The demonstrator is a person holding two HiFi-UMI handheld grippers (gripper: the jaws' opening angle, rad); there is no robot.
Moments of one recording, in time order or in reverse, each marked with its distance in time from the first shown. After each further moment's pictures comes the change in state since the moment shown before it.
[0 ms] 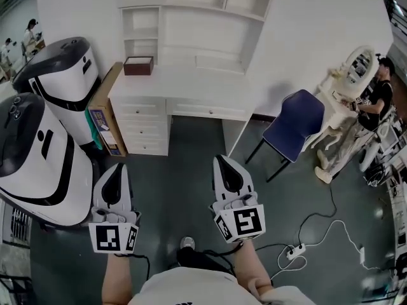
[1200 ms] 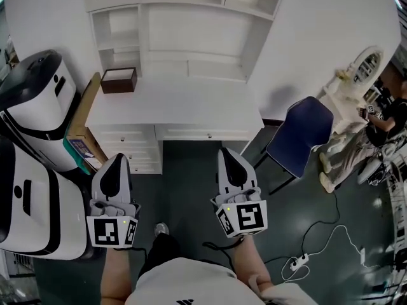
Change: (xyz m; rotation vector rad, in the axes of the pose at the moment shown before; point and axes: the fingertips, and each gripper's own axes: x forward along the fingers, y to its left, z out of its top) left arm 0.263 0.059 -0.089 -0.020 -0.009 -0.073; right arm 0.222 -0.132 -0.074 -0.003 0.016 -0.114
